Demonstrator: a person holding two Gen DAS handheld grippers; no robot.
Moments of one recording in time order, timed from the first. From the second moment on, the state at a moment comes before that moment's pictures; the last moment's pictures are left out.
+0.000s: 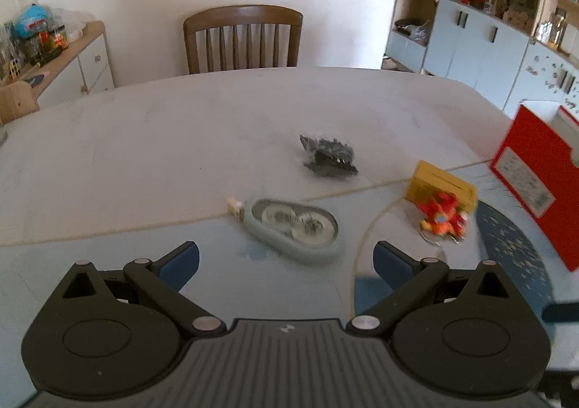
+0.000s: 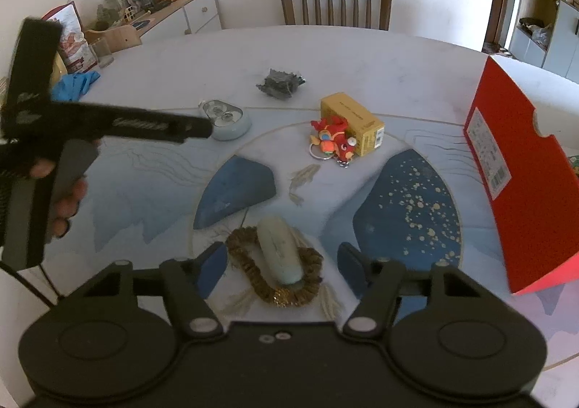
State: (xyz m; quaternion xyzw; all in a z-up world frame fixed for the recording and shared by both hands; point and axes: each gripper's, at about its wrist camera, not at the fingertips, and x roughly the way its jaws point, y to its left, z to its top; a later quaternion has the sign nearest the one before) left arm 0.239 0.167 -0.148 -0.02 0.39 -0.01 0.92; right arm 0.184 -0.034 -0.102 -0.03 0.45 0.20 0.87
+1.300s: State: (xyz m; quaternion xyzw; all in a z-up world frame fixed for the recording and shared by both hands) left arm 0.289 0.157 -0.170 -0.07 0.41 0.09 0.91; right arm 0.200 -0.017 -0.117 -0.04 0.46 0.21 0.86
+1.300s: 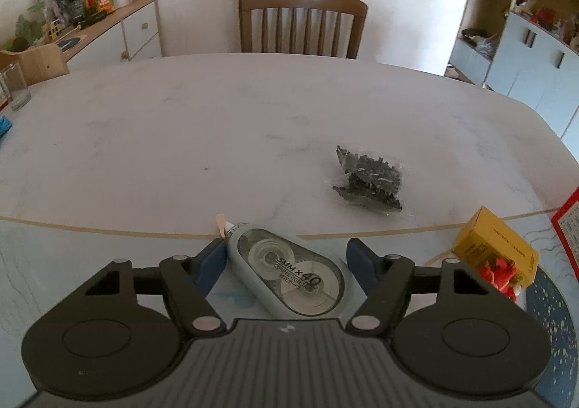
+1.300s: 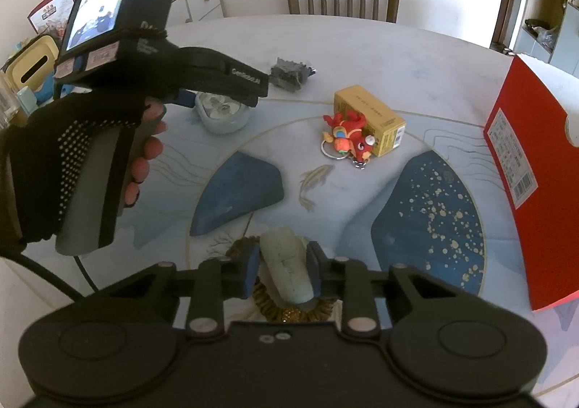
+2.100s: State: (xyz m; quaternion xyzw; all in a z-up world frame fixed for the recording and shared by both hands) left arm 0.247 0.171 -0.167 -0.06 0.40 0.02 0.91; right arm 0.181 -0.067 -0.090 0.03 0.45 0.19 0.87
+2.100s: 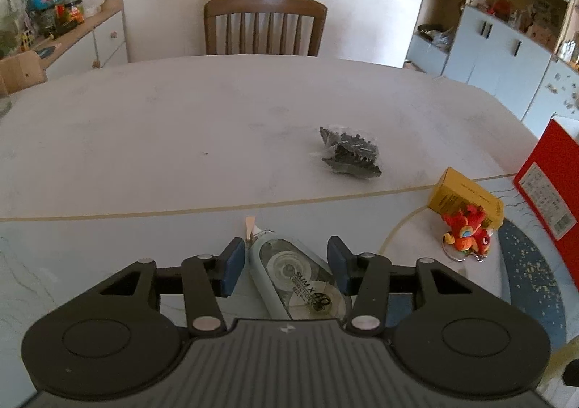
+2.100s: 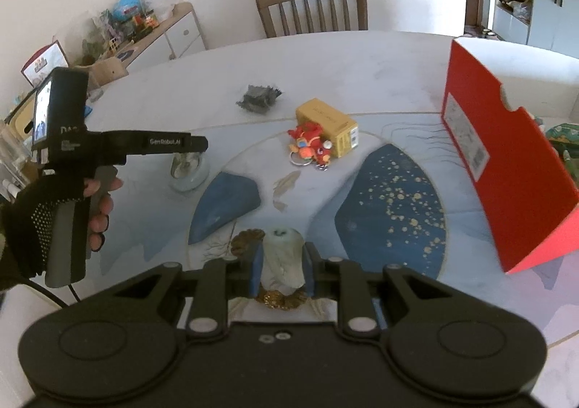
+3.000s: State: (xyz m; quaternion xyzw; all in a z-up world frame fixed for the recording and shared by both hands) left arm 0.240 0.144 -0.175 -0.07 0.43 0.14 0.89; right arm 0.165 -0.106 -0.080 0.06 0.44 0.17 0.88
